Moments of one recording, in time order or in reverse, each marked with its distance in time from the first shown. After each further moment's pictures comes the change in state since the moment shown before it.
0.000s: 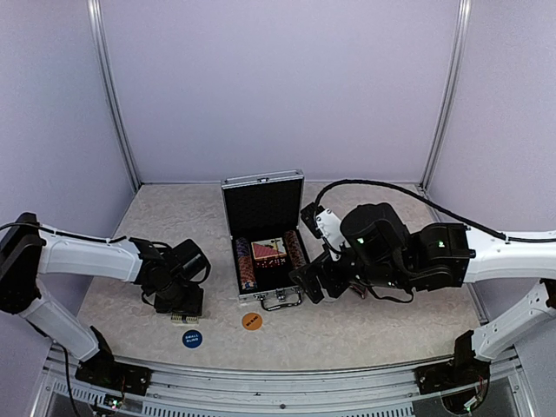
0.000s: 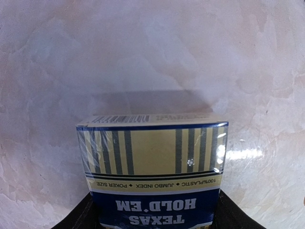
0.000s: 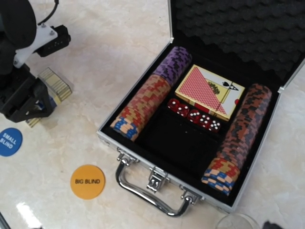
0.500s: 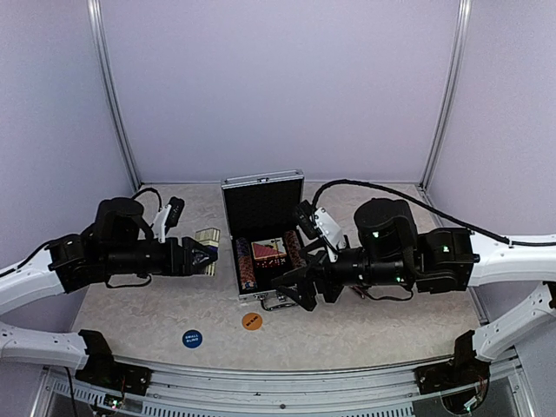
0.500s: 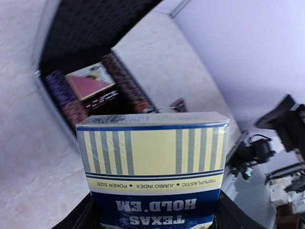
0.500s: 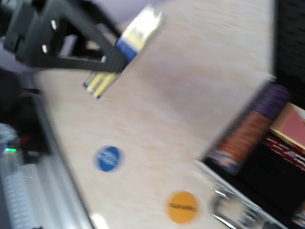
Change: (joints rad) left arm -0.023 -0.560 0.014 0.254 0.284 0.146; right arm -0.003 -0.036 -0.050 0.198 -0.274 -0.008
